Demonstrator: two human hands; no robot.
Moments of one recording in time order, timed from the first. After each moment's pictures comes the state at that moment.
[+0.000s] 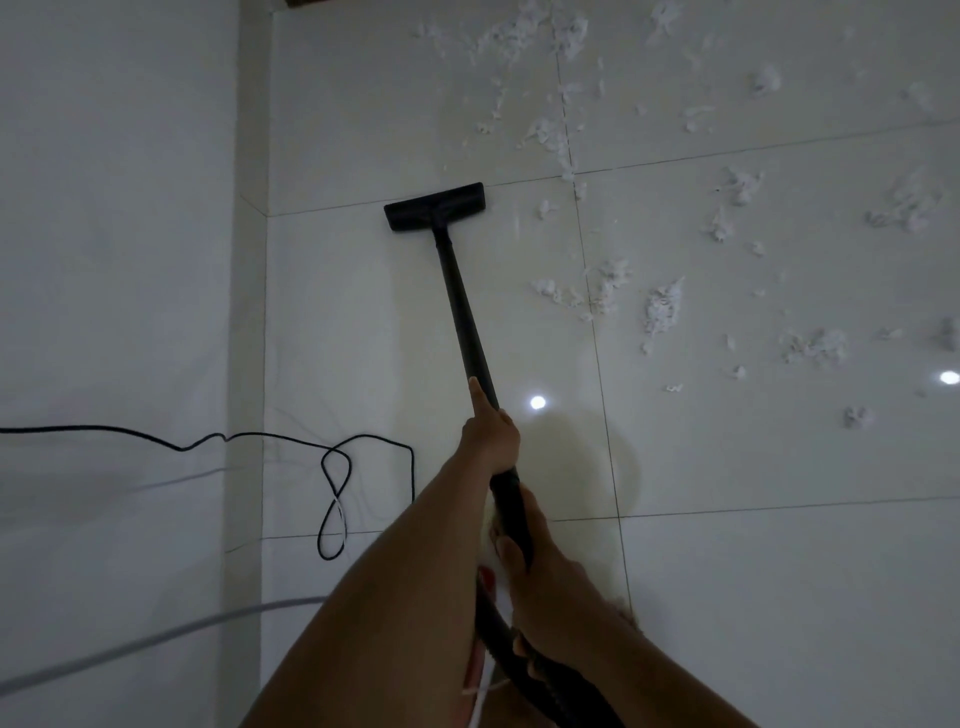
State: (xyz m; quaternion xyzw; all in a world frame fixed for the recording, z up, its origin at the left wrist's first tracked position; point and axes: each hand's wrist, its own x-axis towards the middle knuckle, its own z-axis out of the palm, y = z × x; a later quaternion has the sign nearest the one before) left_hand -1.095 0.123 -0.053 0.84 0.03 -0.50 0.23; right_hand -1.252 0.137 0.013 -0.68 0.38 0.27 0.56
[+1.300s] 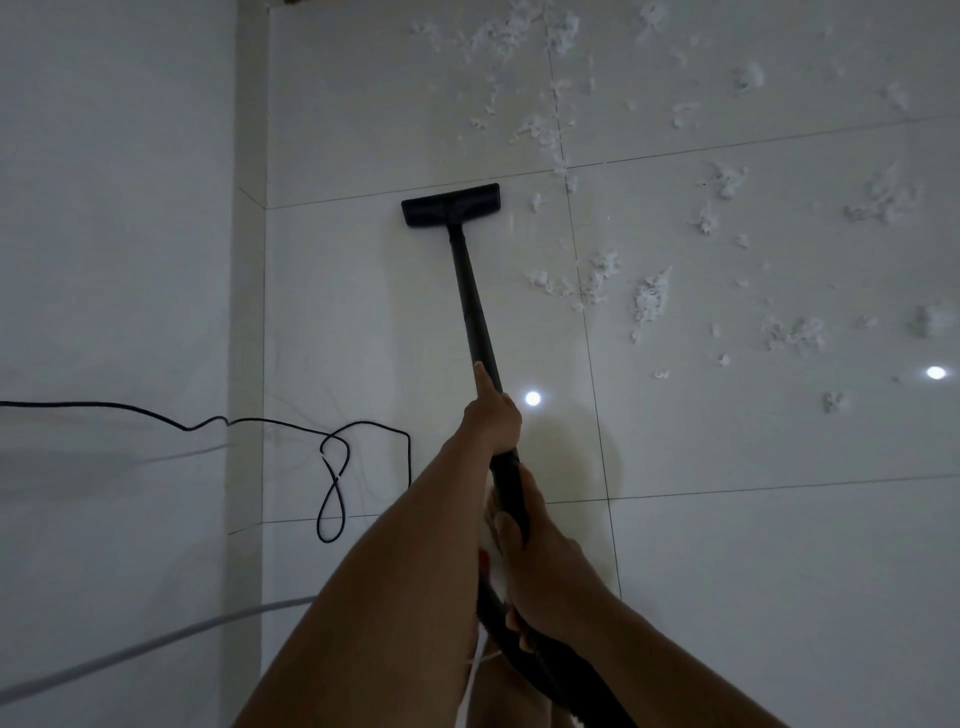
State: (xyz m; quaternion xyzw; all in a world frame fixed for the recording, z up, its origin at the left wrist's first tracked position) left_hand -1.105 0.121 -0.026 0.83 -0.01 -0.51 0.22; right_hand -1.269 0.146 0.025 -0.69 0.37 0.22 0.58
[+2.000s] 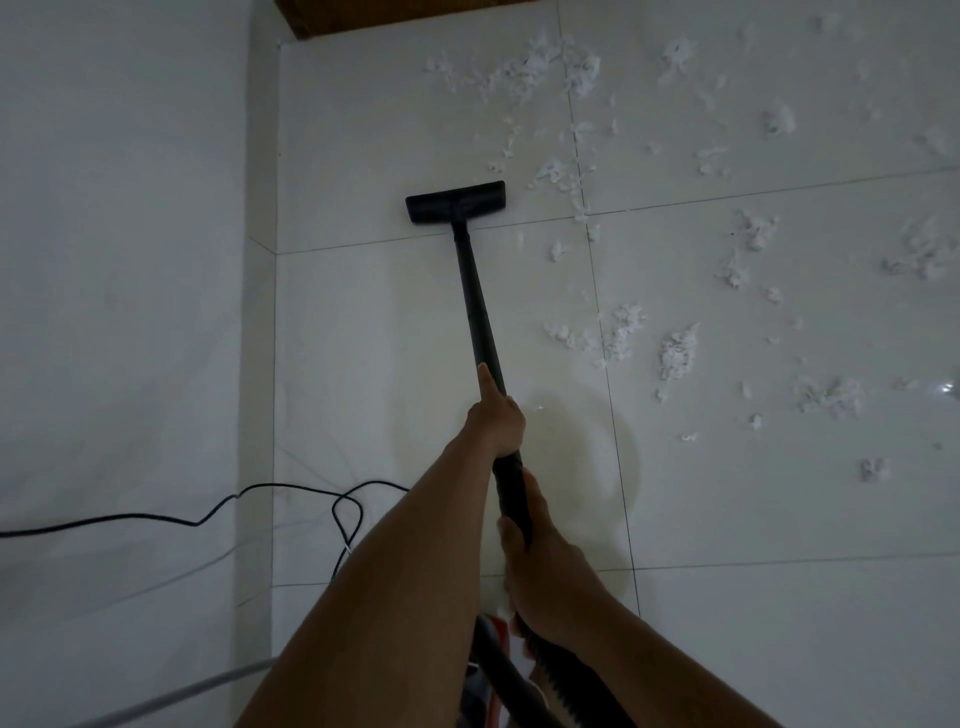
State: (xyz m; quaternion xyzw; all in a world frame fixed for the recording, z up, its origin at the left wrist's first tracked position) left_hand -0.981 0.065 -0.033 0.83 -0.01 -0.51 0.20; right_hand -1.139 0.082 0.035 -0.65 0.40 0.29 0.57
